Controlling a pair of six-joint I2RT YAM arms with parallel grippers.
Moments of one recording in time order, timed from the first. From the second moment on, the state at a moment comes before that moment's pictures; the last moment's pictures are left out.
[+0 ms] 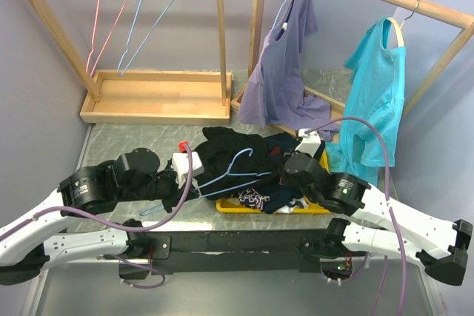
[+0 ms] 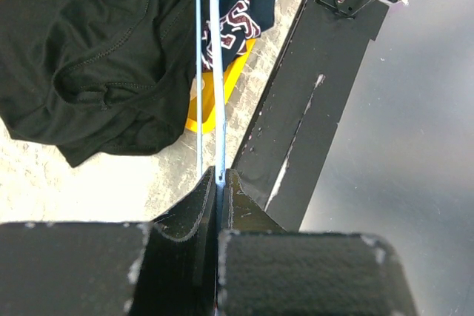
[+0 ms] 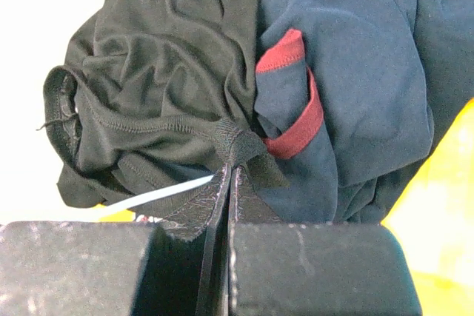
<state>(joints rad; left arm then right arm) -1.13 0.77 1.16 -0.97 0.09 -0.09 1.02 0.80 0.78 -0.66 0.58 0.77</state>
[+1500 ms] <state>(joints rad) -0.90 1.03 0.95 -0.33 0.32 -0.14 1.02 0.80 0.82 -0.62 0.56 0.72</state>
